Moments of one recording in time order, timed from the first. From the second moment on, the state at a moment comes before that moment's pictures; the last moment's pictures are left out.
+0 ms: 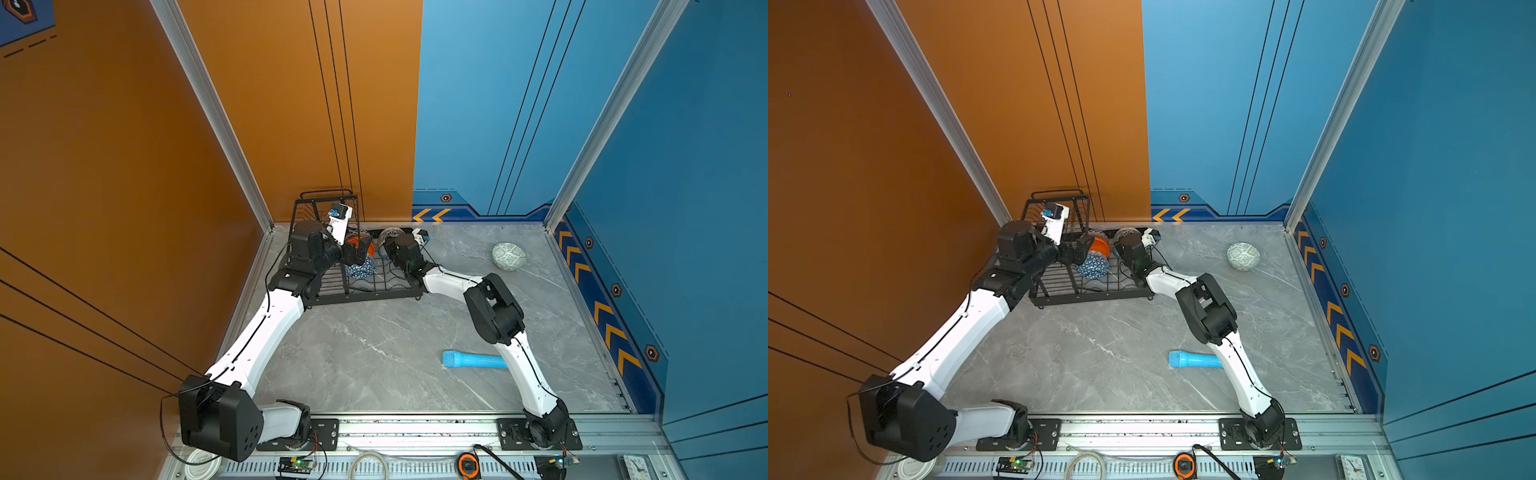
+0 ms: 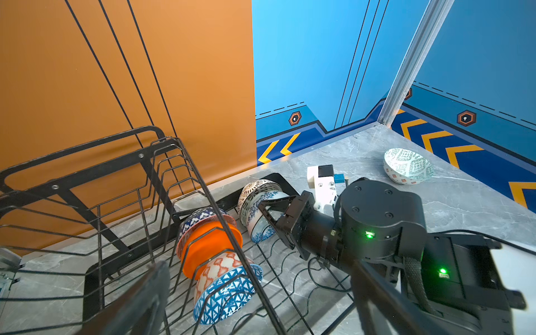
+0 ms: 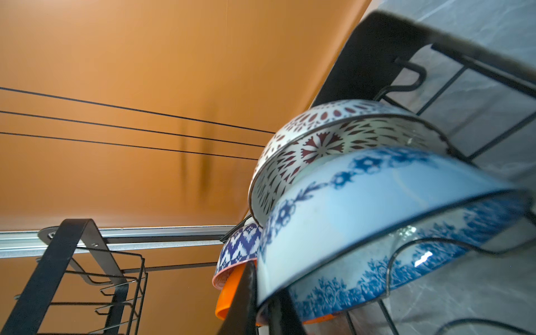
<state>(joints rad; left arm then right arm) -0.24 1.30 1.16 -0.13 0.21 0.06 0.65 2.42 1.82 0.34 0.22 1.40</state>
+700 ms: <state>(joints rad) -0.24 1.31 1.16 -0.13 0.21 0.06 0.64 2.48 1.94 0.27 0.22 1.44</state>
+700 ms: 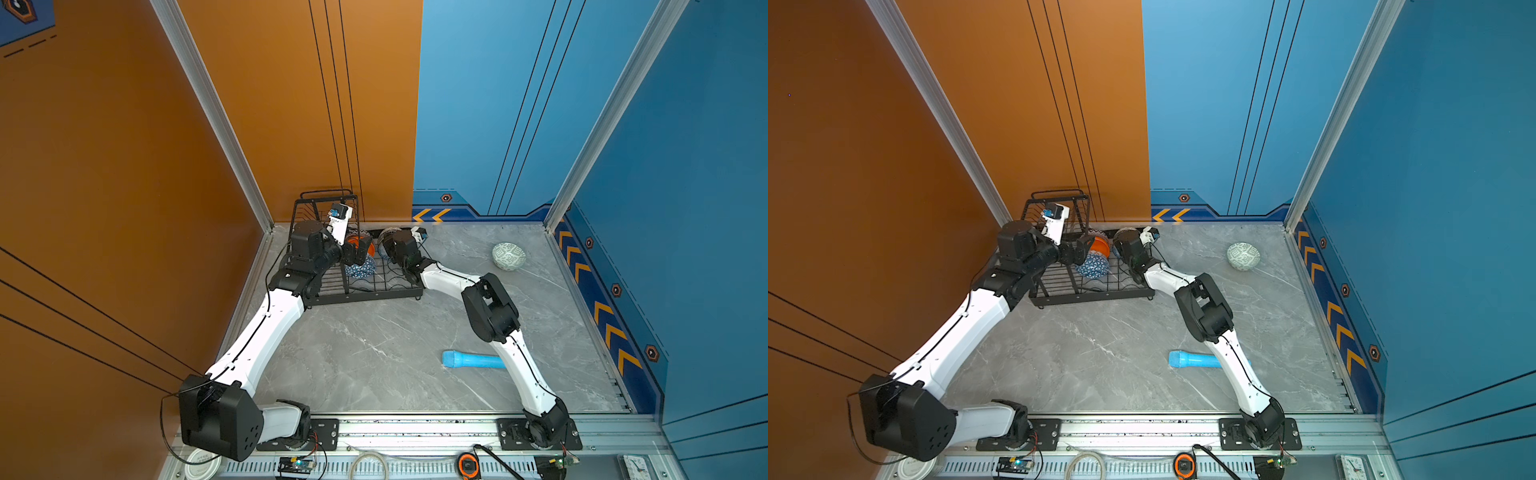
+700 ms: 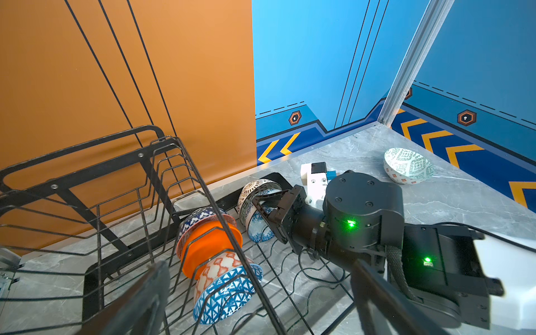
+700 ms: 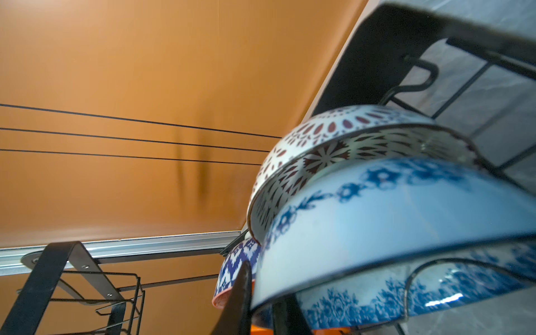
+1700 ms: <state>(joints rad) -0.24 1.31 1.16 -0.13 0.21 0.06 0.63 2.49 1.94 0.23 0.22 1.44</state>
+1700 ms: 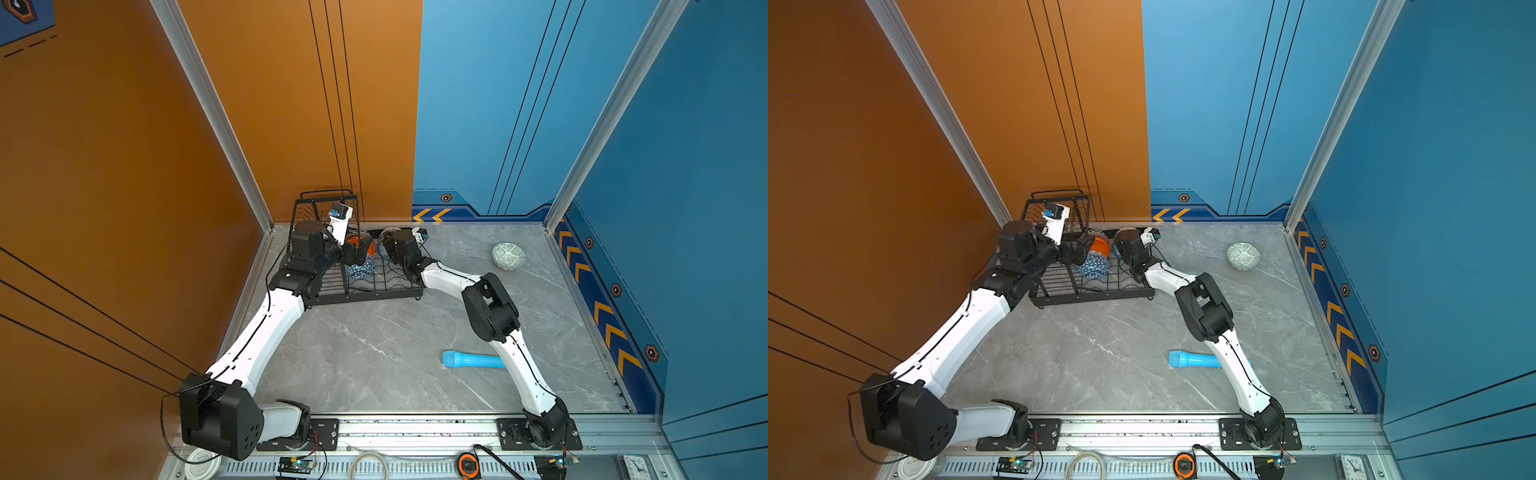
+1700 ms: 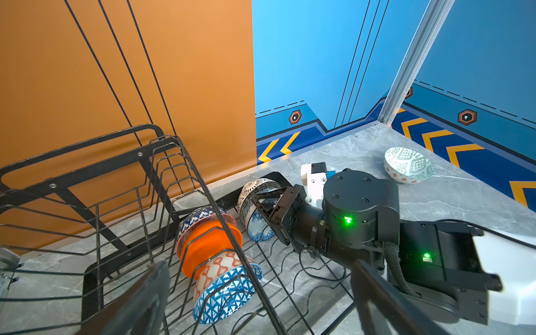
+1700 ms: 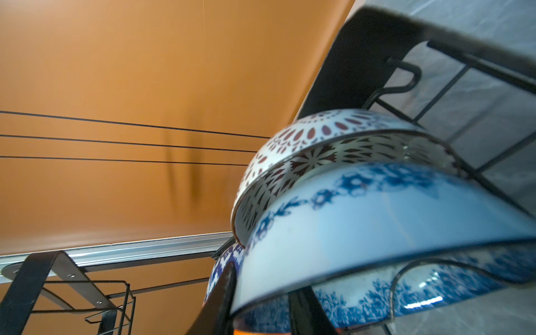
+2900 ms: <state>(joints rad) -0.24 1.31 1.16 -0.13 0.21 0.06 0.63 2.44 1.85 0.25 0.22 1.42</state>
